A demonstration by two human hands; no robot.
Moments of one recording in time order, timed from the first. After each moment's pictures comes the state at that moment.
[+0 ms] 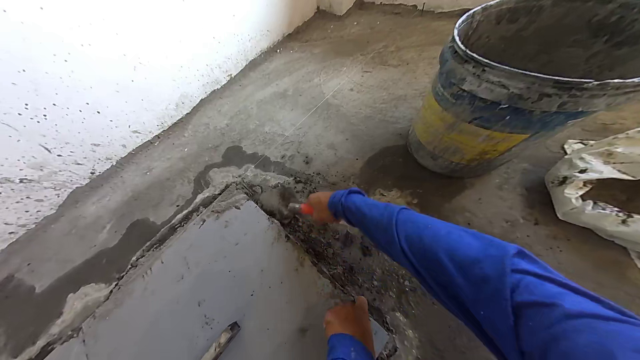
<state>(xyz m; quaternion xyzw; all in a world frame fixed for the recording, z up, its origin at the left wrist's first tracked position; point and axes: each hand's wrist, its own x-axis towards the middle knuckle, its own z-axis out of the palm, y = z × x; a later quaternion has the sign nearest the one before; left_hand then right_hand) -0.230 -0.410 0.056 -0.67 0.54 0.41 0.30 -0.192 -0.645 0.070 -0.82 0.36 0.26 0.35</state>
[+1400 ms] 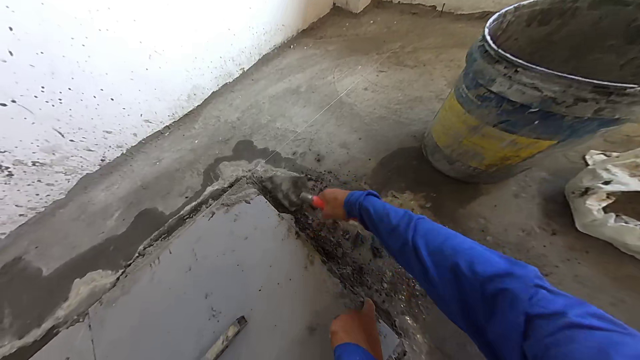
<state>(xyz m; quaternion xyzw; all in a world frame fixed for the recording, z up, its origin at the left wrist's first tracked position) -0.221 -0.396 0.053 -0.69 0.51 0.44 0.26 -0.191 -0.650 0.048 -0.79 0.42 0.21 0.39</state>
